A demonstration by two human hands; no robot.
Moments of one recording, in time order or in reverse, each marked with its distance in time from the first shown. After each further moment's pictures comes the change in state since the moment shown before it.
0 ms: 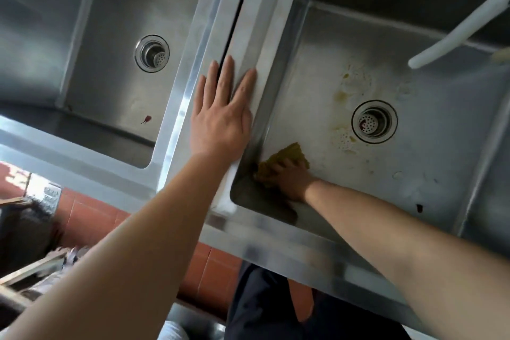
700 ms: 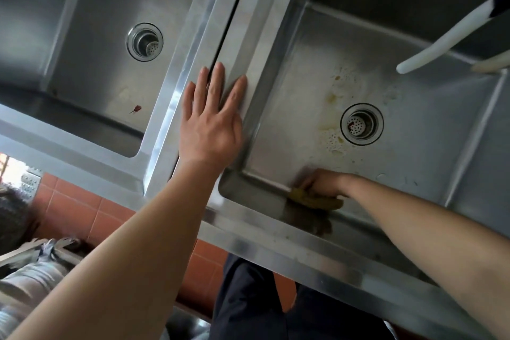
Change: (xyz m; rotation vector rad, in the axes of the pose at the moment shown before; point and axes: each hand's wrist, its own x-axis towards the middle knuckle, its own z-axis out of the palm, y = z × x) left_hand -0.020 0.004 0.001 0.072 0.007 -0.050; right_hand -0.055 0.079 0.014 0.721 -0.303 0.215
